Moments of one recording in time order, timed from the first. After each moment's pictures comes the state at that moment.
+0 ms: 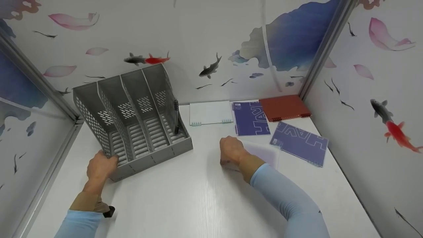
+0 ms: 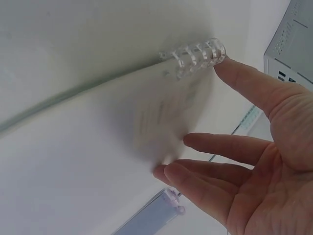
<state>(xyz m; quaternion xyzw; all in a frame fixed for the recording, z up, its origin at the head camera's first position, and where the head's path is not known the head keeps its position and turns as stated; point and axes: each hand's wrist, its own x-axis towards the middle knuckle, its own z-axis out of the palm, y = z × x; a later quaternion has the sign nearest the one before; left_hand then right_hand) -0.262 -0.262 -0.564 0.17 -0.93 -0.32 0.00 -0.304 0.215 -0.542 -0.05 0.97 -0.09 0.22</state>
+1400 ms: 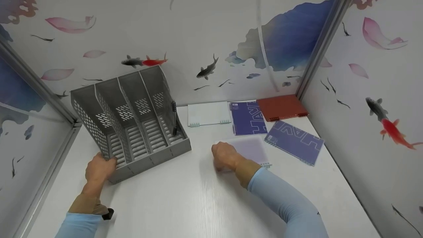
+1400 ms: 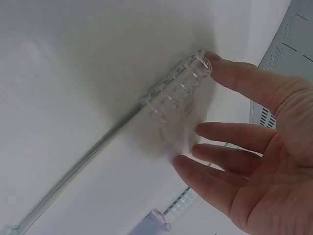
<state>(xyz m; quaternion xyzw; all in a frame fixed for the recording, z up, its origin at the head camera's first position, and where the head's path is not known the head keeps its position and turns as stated) -0.262 -0.264 -0.565 0.17 -0.93 -0.31 -0.01 -0.287 0.198 -0.547 -0.10 0.97 -0.10 0.20</state>
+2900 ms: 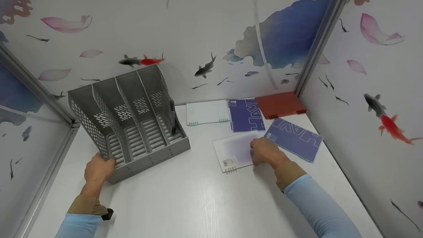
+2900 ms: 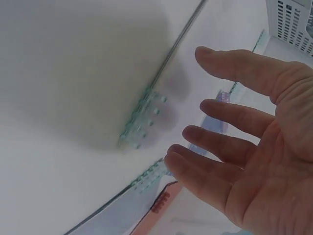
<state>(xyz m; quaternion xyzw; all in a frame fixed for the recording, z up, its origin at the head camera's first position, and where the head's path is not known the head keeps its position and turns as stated) -0.261 -0.263 -0.563 0.17 -0.93 -0.31 -0.02 -0.262 0.334 -0.531 -0.07 0.97 -0.13 0.20</state>
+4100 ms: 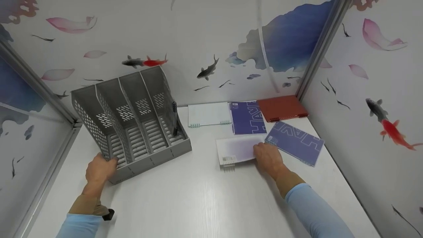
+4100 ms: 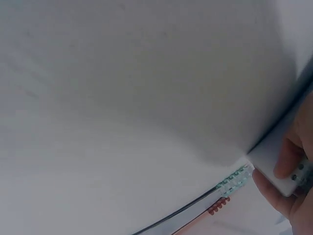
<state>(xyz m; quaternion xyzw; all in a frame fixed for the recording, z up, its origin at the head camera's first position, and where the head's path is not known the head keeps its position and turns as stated) -0.261 -0.263 -0.565 0.18 -0.93 -0.32 -0.01 -0.262 0.354 -0.591 -0.16 0.99 0.01 -0.03</state>
